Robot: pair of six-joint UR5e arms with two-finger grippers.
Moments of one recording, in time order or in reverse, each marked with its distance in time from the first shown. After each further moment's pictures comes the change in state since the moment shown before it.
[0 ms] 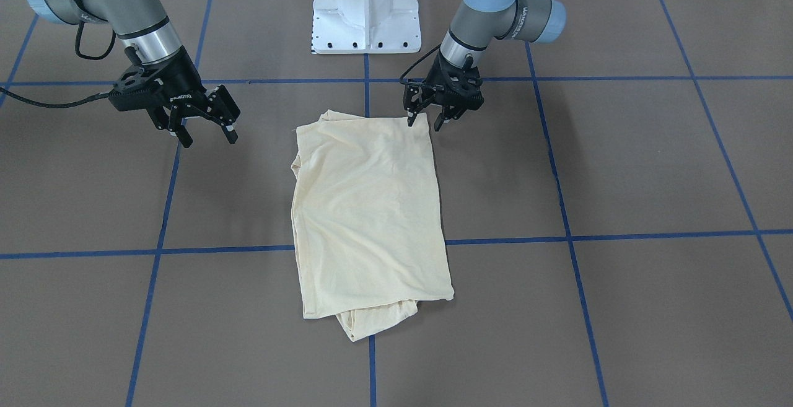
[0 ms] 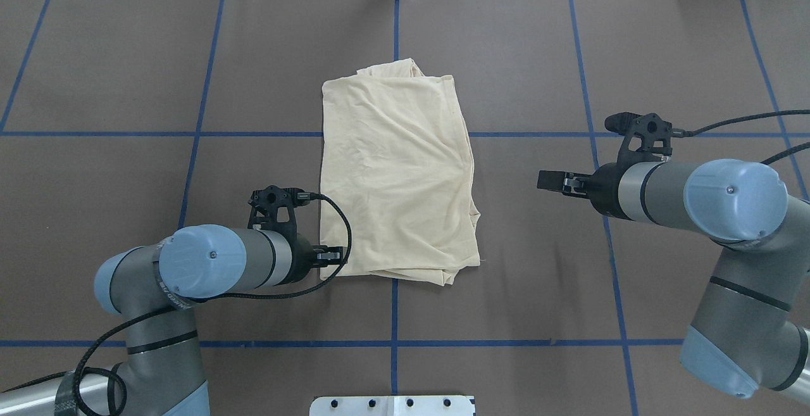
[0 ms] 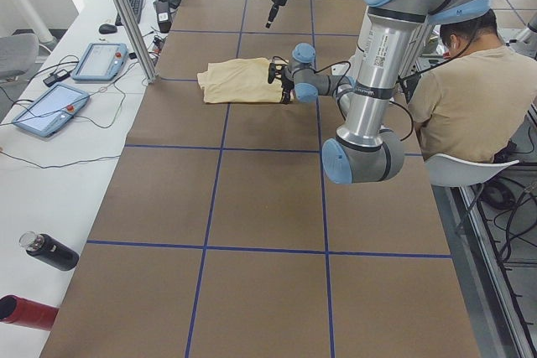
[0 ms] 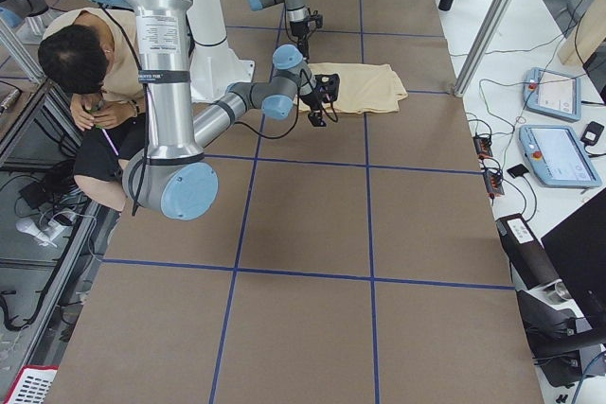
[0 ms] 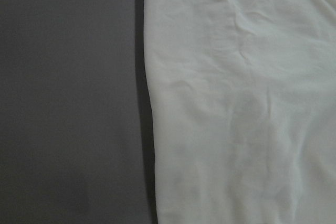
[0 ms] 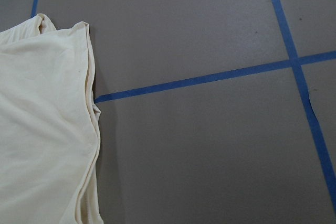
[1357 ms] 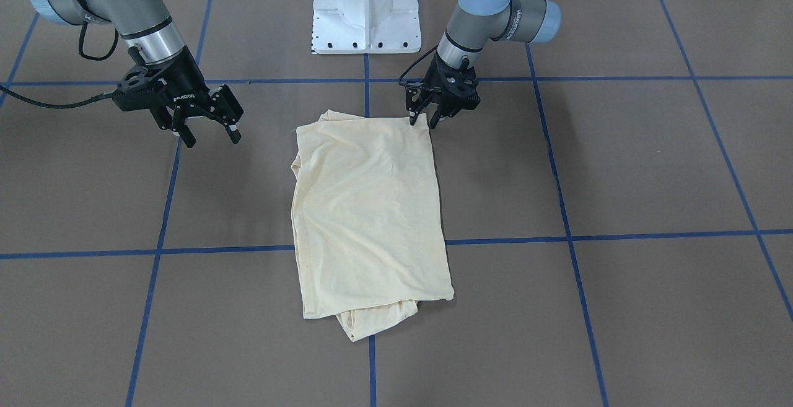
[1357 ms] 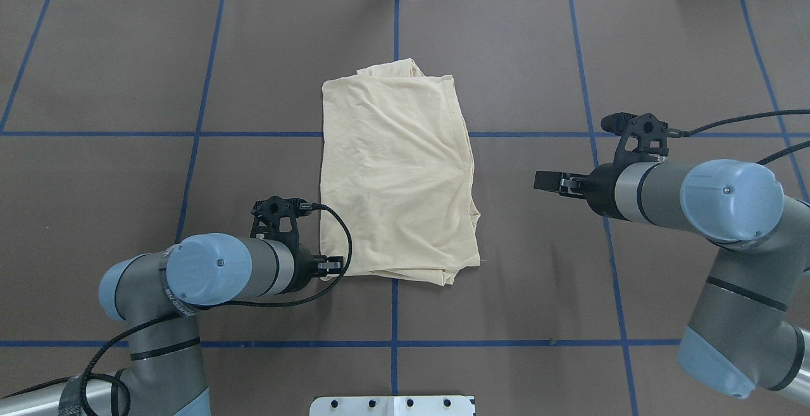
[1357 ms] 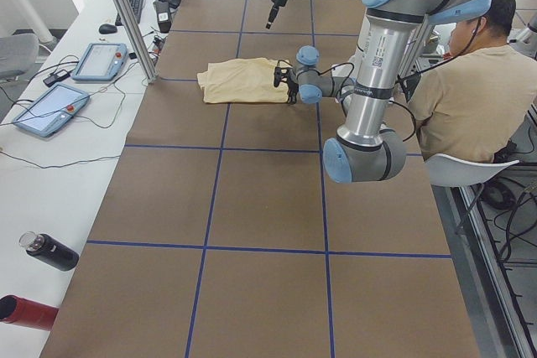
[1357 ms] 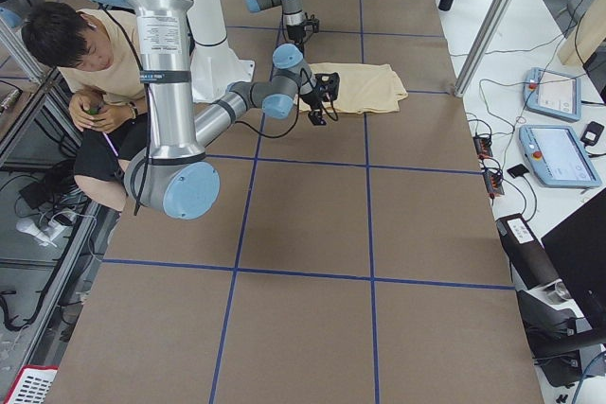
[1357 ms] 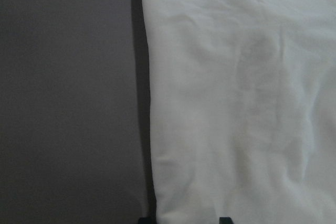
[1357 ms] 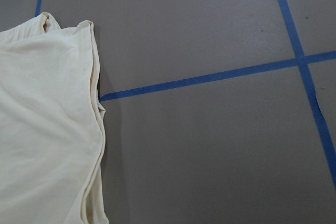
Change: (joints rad) left arm 0.011 0.002 0.014 0.011 -0.009 -0.009; right arm -0.004 0.008 -0.002 0.000 -0.001 0.000
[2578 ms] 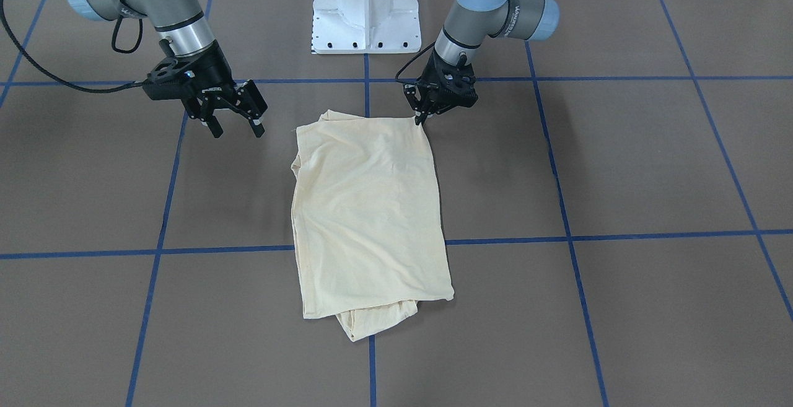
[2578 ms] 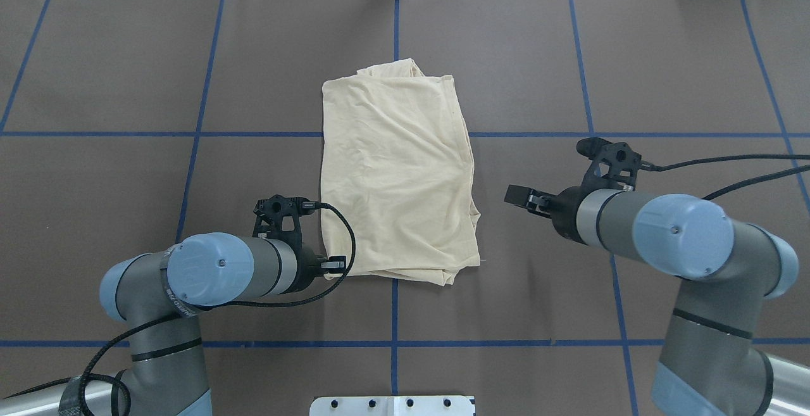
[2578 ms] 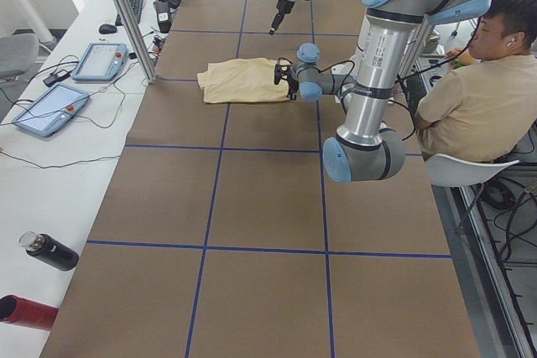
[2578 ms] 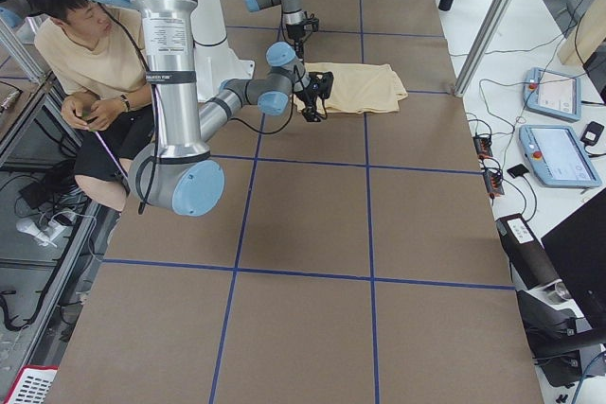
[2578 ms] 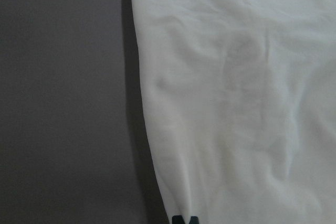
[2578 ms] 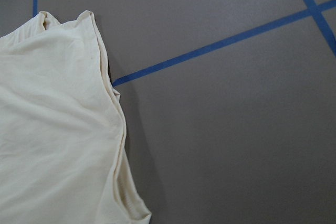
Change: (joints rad) left arm 0.001 -0.006 -0.014 0.010 0.004 -0.001; right arm -0.132 0.085 0.005 -0.099 -0.127 0.254
